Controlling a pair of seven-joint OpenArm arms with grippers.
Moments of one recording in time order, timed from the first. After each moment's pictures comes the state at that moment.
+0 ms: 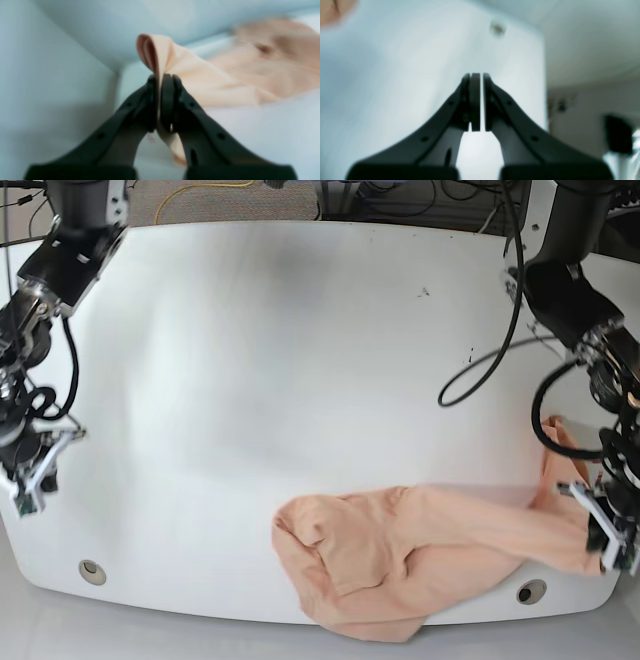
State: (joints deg) left arm -26.8 -13.9 -26.9 108.4 -12.5 -42.1 73.1; right arm 17.1 25.9 29.6 105.1 19.2 40.2 -71.1
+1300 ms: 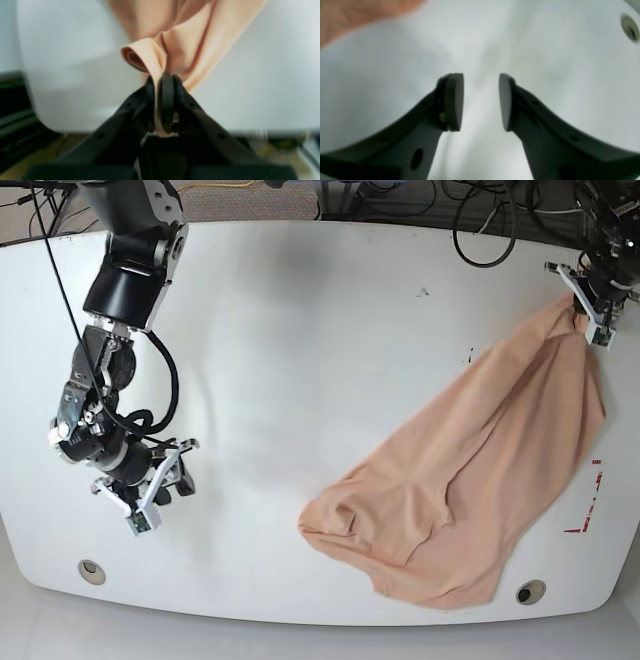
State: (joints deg) left arm 23.4 -13.8 -40.6 113.6 -16.3 -41.9 68.1; right arm 20.8 12.0 18.1 86.4 18.8 40.1 -62.9
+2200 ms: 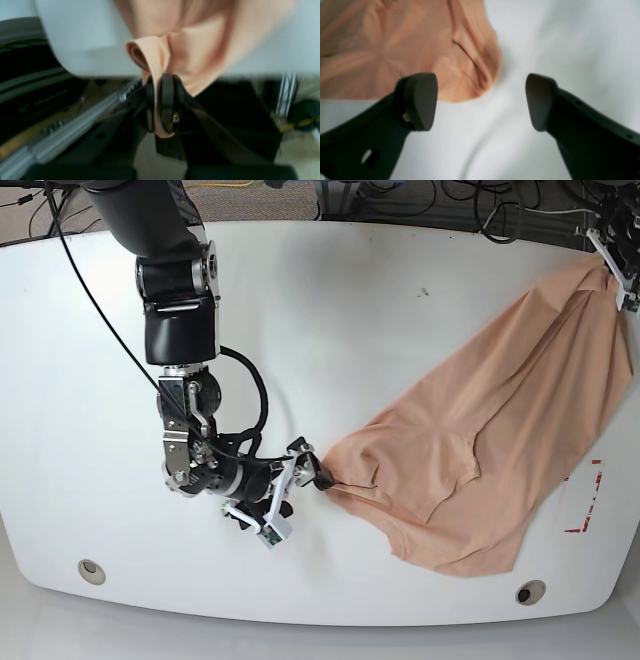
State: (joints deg) left arm 28.4 -17.6 -47.7 113.7 -16.4 -42.2 68.6; right arm 29.5 3.1 -2.7 63.4 18.7 40.0 -46.9
